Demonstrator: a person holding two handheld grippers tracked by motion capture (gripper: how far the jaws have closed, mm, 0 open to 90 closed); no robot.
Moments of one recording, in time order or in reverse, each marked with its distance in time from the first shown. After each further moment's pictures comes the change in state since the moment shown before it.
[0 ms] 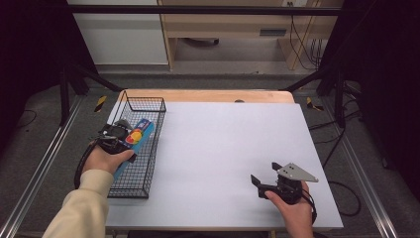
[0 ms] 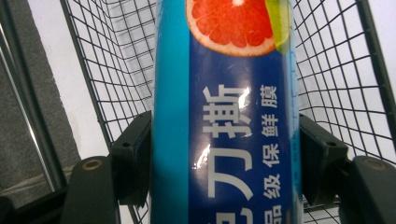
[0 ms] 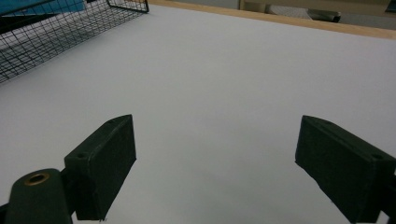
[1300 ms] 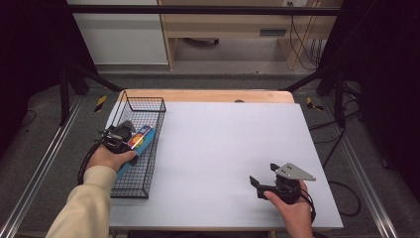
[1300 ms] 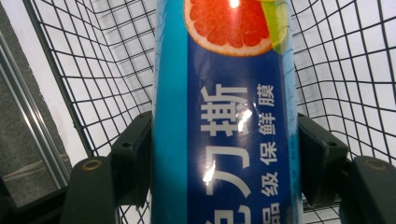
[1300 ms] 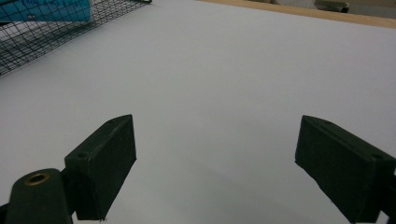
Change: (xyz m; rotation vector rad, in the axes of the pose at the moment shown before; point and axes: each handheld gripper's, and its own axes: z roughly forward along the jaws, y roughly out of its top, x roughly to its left) left arm 0.000 0.007 0.016 0.091 -0.014 0.017; right arm 0.000 -0.002 0.004 0.029 0.017 0.000
